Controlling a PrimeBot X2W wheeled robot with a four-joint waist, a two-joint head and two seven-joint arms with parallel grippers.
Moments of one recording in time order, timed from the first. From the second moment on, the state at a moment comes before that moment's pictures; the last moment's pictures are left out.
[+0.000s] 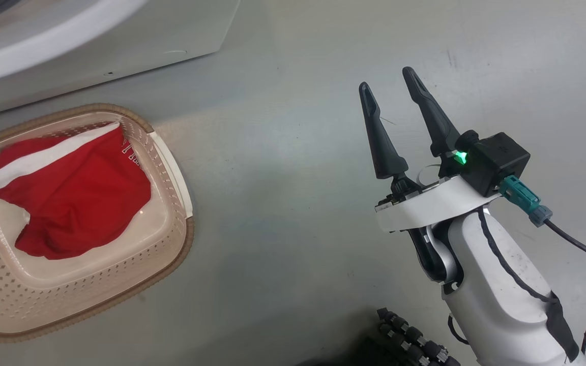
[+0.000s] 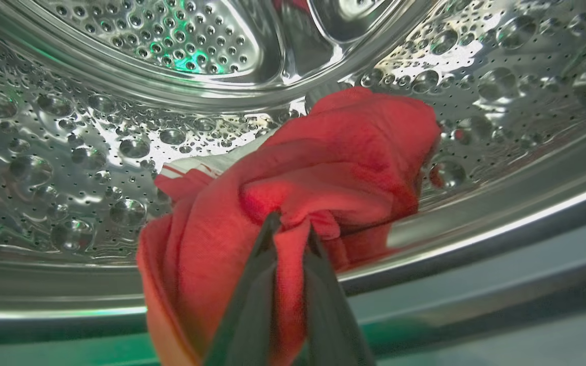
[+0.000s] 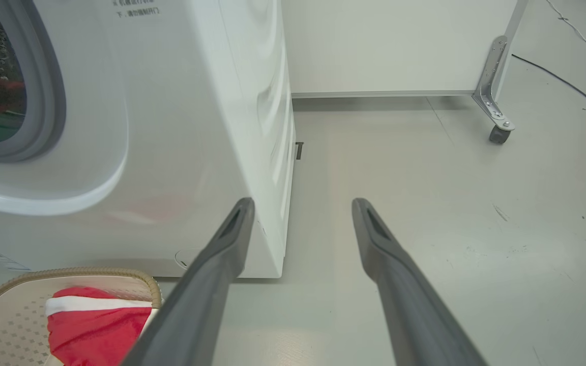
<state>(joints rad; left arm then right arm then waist) -1.11 0.42 -0.03 0.67 -0.05 -0.01 0.23 -0.45 -0.05 0.43 0.13 0.40 -0.03 -0.26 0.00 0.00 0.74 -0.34</state>
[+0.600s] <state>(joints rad) -1.03 0.29 0.01 0.68 -0.12 0.02 -0.02 -0.45 -0.05 0.42 0.15 0.37 -0.03 -0.26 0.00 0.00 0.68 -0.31</state>
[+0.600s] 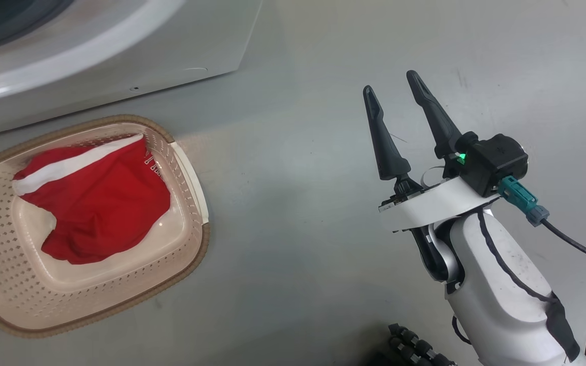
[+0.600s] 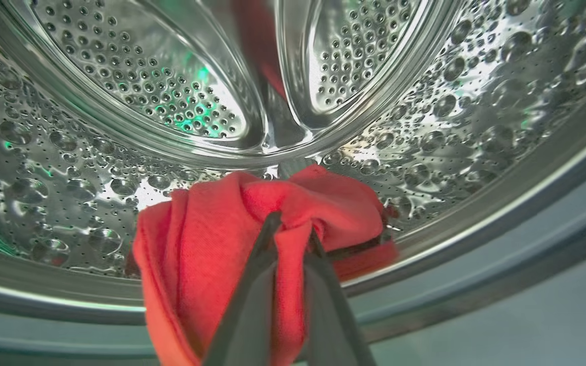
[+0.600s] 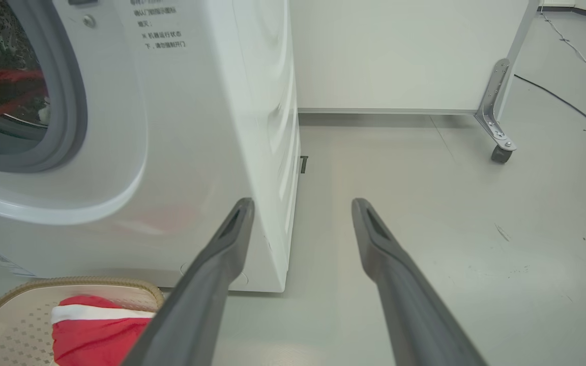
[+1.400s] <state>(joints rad) -0.74 0.14 0.03 0.50 -0.19 0.04 -0.25 -0.37 -0.05 0.38 0.23 0.30 0.00 -0.26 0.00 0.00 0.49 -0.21</state>
